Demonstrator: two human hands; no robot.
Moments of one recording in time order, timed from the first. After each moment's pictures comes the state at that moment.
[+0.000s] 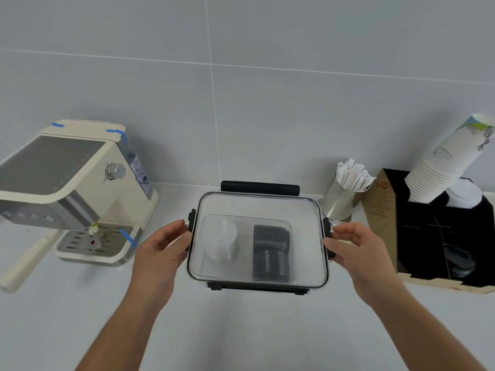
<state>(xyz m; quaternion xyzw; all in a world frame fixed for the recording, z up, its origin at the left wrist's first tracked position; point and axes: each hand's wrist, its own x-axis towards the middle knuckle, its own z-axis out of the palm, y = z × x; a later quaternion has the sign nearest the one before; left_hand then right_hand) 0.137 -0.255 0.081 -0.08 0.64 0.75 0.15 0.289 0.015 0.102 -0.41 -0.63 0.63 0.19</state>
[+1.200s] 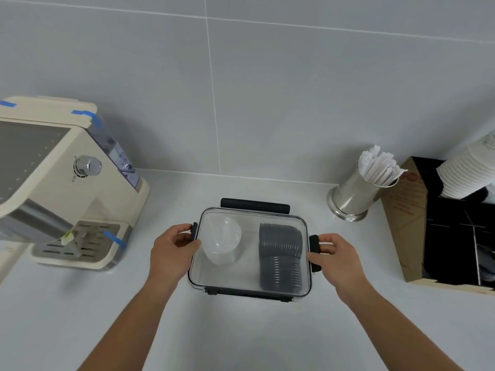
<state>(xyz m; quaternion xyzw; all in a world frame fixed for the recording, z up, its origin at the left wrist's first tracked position) 0.057 -0.229 -0.012 -0.06 0.82 0.53 0.18 0.222 0.027 0.012 -0.49 -0.68 0.54 0.01</state>
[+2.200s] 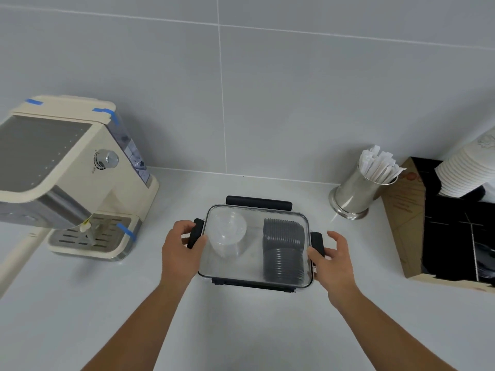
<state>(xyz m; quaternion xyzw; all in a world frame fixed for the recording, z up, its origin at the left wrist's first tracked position) 0.076 -0.237 -0.031 0.02 0.86 0.51 0.10 0.235 0.004 -0.016 -0.50 -0.63 0.58 0.09</state>
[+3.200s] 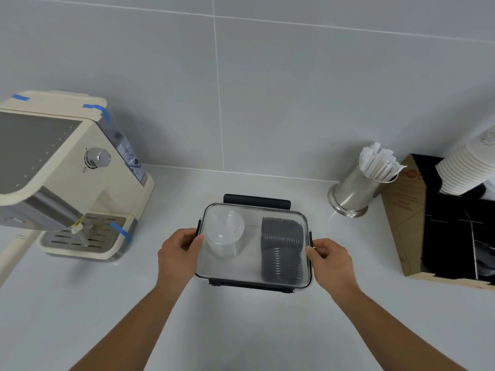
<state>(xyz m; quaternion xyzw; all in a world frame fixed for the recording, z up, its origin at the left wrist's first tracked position) 0.079 -0.238 -0.032 -0.01 0.84 0.53 0.12 0.231 0.010 -0.012 -0.47 -0.76 0.46 0.04</state>
